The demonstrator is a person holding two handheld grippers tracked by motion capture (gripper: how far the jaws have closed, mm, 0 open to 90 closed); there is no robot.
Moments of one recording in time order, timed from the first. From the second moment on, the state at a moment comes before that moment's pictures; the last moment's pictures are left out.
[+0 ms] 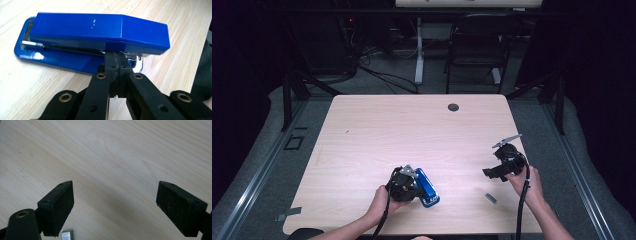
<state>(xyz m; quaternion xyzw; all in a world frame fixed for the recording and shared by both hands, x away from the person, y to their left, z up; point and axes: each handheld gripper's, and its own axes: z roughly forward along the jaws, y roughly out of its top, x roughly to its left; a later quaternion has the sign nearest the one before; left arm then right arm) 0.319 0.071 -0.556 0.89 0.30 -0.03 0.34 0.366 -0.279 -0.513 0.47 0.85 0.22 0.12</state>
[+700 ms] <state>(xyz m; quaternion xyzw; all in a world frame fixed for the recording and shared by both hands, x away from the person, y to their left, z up) 0.322 0.076 -0.548 0.89 0.29 -0.05 0.35 0.363 -0.267 -0.514 0.46 0.85 0.22 0.10</state>
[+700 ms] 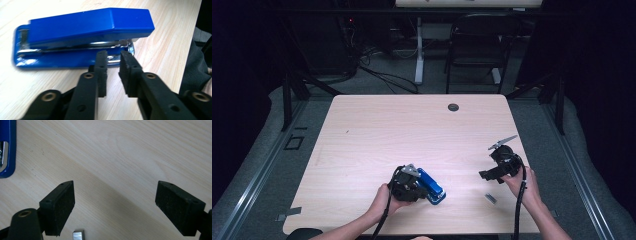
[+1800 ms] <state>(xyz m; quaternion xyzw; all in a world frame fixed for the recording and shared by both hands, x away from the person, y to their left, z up) 0.381 0.176 -0.530 0.87 0.39 0.04 0.31 0.349 -0.188 -0.503 0.40 0.88 0.25 0.05</state>
